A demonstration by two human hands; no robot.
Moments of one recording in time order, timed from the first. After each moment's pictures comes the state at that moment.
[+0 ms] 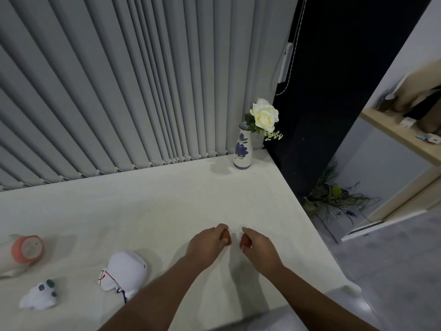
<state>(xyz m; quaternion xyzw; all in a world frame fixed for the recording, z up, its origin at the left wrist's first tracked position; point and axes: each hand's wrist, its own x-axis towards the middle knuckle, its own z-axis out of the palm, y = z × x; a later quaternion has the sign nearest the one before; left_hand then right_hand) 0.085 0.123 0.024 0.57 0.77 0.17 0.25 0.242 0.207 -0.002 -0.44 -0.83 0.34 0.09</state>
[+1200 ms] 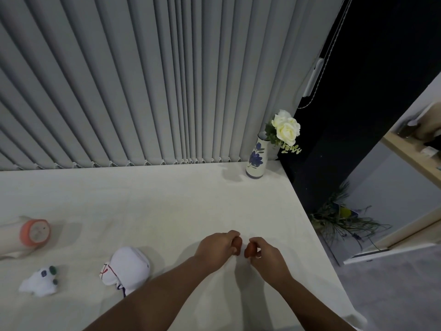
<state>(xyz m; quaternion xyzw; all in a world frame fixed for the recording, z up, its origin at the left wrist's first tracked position) 0.081 0.136 0.023 0.57 0.76 0.18 0.25 0.239 0.219 0.005 -0.46 -0.80 0.37 0.04</state>
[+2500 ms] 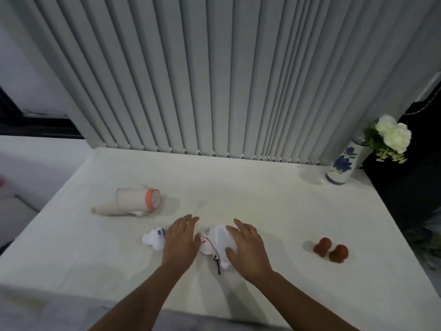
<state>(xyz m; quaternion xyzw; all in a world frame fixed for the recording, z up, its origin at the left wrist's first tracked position) -0.085 -0.111 0.009 0.36 0.91 0.21 0.00 0.054 0.033 0.023 -0.23 -0.94 0.23 0.05</state>
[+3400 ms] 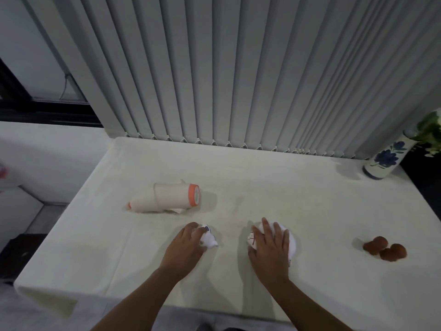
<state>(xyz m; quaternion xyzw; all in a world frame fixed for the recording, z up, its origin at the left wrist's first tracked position) -0.184 -0.222 -0.035 0.46 0.86 0.20 0.11 -0.016 -0.041 -0.039 -0.33 -0.94 0.04 0.08</state>
